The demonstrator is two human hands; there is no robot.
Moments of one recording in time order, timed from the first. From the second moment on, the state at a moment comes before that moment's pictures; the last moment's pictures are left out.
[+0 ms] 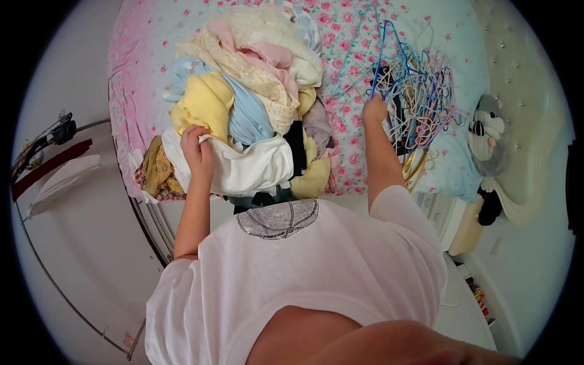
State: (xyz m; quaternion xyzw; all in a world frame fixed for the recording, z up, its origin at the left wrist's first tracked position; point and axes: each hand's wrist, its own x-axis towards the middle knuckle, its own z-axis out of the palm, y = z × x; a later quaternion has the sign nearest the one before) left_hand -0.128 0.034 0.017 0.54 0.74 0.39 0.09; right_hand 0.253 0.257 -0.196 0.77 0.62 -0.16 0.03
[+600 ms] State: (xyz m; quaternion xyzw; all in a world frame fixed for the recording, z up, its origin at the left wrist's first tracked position) left_hand -0.123 0.032 0.028 0.56 0.71 0.42 0.09; right_hand 0.297 0.175 -0.057 0.74 0.60 0.02 -0.30
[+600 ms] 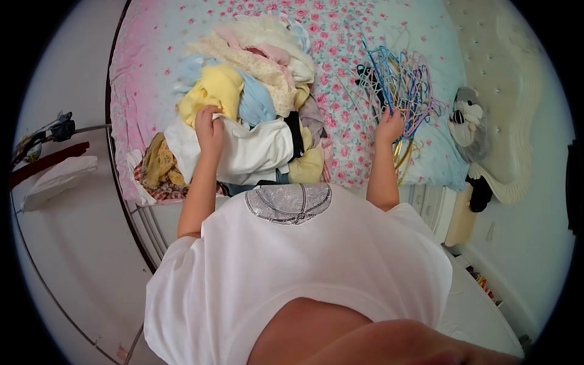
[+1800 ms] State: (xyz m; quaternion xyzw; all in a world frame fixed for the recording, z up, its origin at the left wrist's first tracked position) left_hand -0.125 0.011 0.042 0.59 0.68 0.42 0.08; right_hand 0.311 0.117 -0.083 0.78 0.56 -0.07 -0.26
